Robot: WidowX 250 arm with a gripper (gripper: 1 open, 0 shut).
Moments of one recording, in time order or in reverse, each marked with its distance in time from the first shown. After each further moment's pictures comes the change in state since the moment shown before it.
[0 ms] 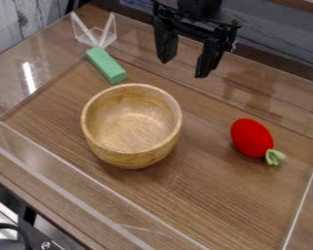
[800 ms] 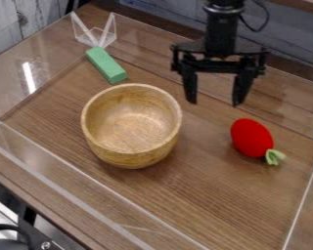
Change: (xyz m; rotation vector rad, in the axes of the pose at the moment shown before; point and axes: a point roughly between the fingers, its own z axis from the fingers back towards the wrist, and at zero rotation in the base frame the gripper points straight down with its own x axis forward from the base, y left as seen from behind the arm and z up) arm 0.008 -0.051 -0.036 -0.094 0.005 0.521
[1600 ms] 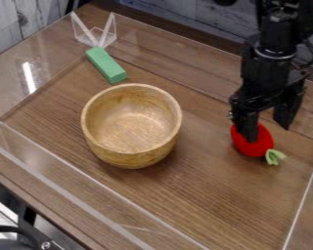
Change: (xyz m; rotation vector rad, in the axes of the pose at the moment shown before) arm -0.016 -0.055 -0.034 -0.067 -0.030 0.518
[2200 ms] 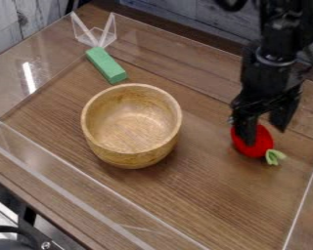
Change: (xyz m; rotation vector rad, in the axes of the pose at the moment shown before) arm 0.027 0.005 -0.011 0.017 -0.032 0.097
